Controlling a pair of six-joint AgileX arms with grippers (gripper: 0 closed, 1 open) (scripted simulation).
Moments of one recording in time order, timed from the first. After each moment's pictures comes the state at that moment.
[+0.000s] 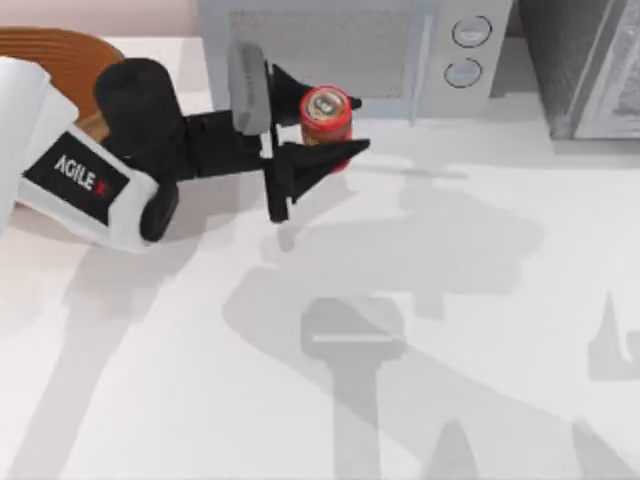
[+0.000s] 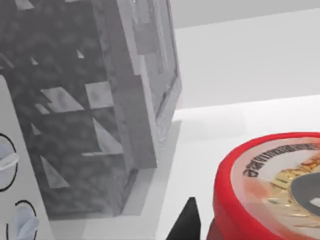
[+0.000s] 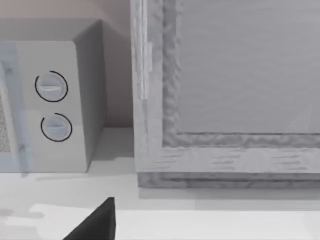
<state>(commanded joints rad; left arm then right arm) -0.31 2.31 1.20 1.25 1.17 0.05 0.00 0.00 0.00 0.00 0.00 0.00</state>
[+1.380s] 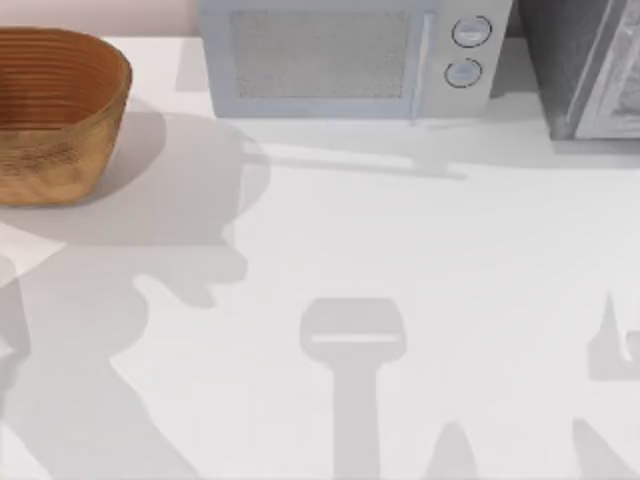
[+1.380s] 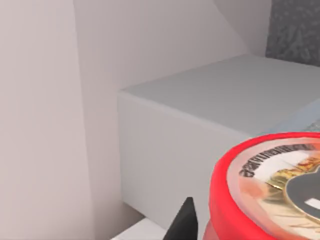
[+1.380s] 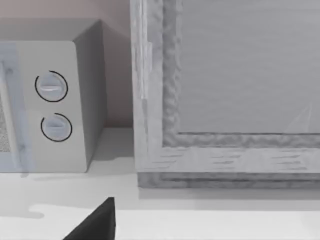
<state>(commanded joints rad) 0.48 1.93 1.23 0.63 1.32 0.06 0.00 0.00 0.00 0.00 0.00 0.00</state>
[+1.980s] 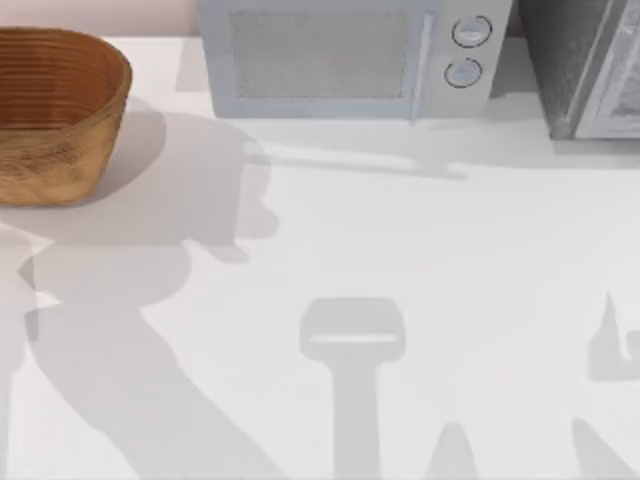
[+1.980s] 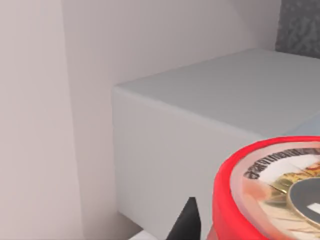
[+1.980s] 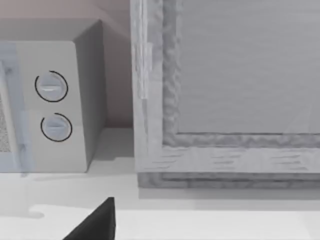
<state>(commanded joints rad) 0.35 2.03 1.28 0.71 1.19 0.04 0.00 0.00 0.00 0.00 0.00 0.00</state>
